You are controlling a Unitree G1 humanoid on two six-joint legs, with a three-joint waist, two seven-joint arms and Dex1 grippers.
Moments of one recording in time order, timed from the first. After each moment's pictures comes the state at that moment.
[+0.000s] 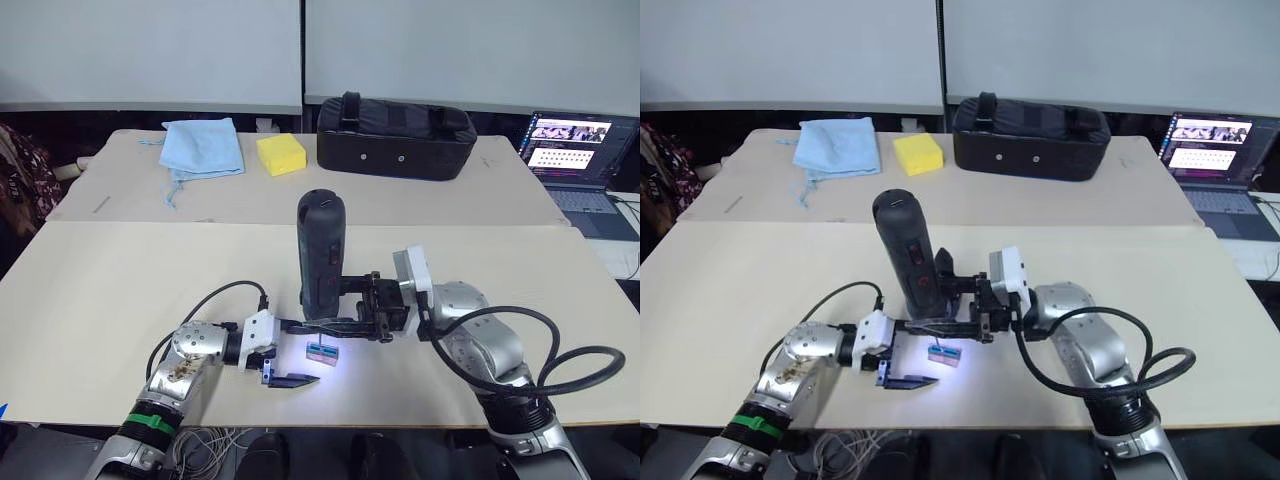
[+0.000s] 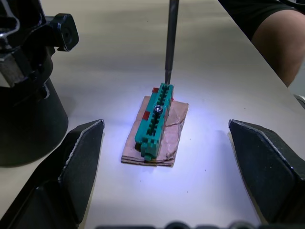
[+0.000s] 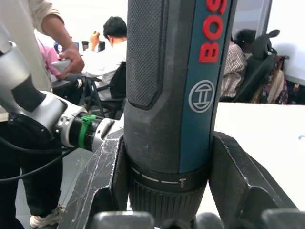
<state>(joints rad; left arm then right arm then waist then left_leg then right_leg) -0.28 0.48 -0.22 0.19 -0.22 -0.12 -1.30 -0.42 -0.36 0.19 -0.24 0.54 0.25 1.15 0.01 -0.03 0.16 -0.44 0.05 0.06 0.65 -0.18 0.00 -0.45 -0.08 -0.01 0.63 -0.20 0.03</state>
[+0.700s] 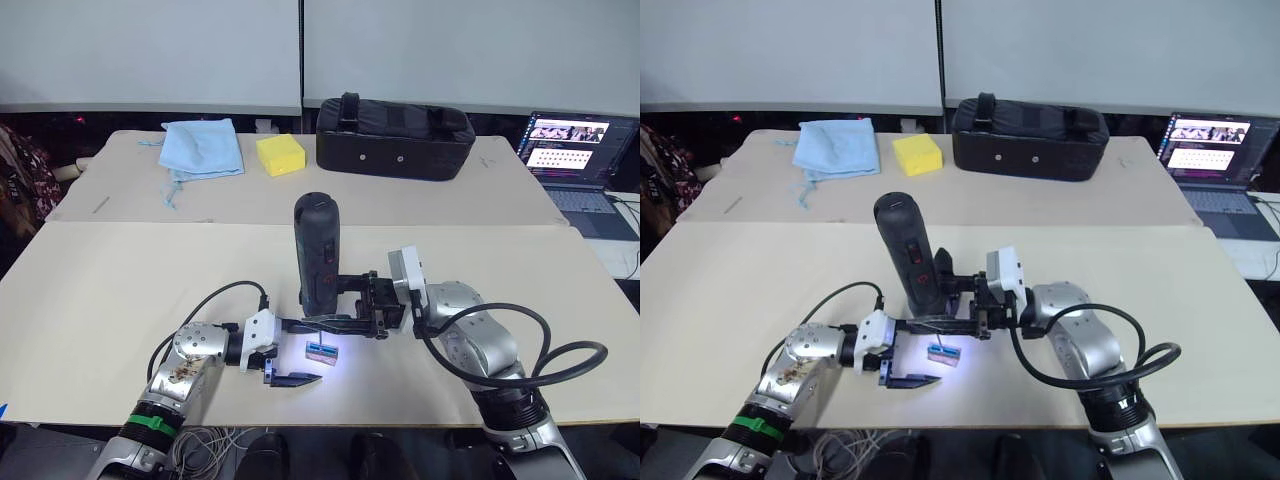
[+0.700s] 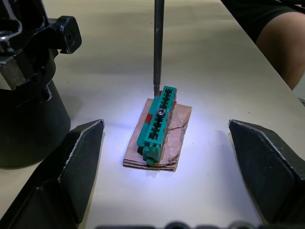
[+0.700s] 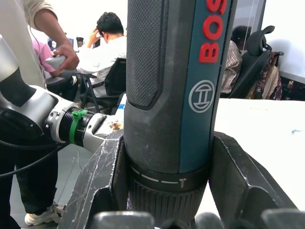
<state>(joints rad) -0.27 0.48 -0.22 0.18 -0.22 -0.12 -1.29 -0.43 -0.35 0.19 -0.20 0.50 0.22 1.17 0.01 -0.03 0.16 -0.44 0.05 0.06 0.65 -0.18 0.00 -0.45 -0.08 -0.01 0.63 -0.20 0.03</state>
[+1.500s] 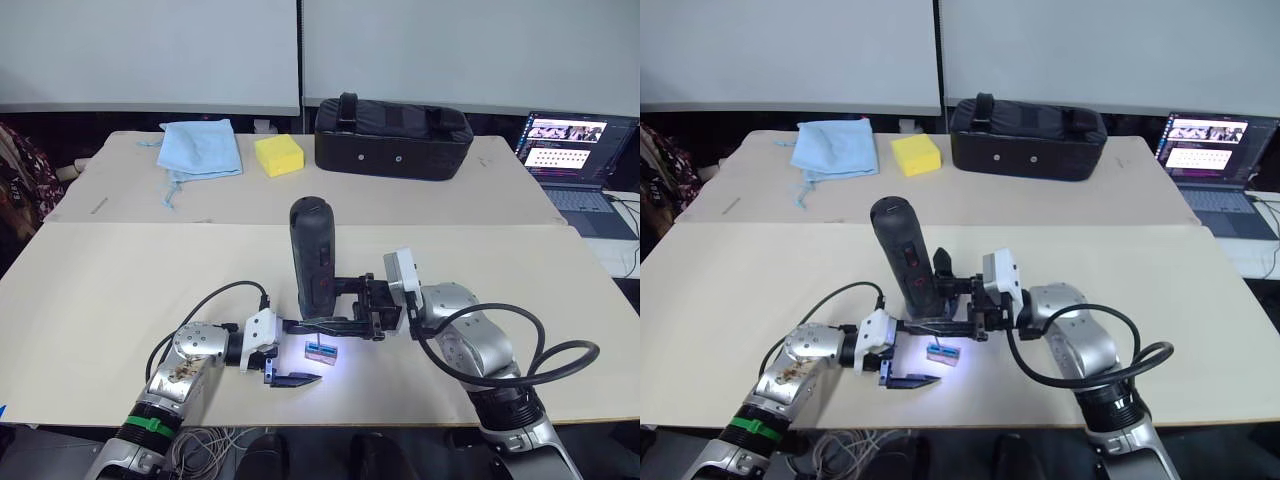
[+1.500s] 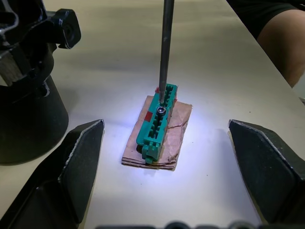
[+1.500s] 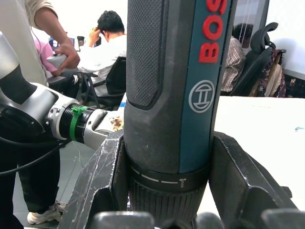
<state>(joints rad) -0.26 0.49 -0.22 0.14 -0.22 -0.06 -1.27 -0.43 -0.33 0.20 -0.19 0.49 0.22 1.18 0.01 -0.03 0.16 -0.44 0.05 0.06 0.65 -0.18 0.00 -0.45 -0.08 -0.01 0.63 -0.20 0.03</state>
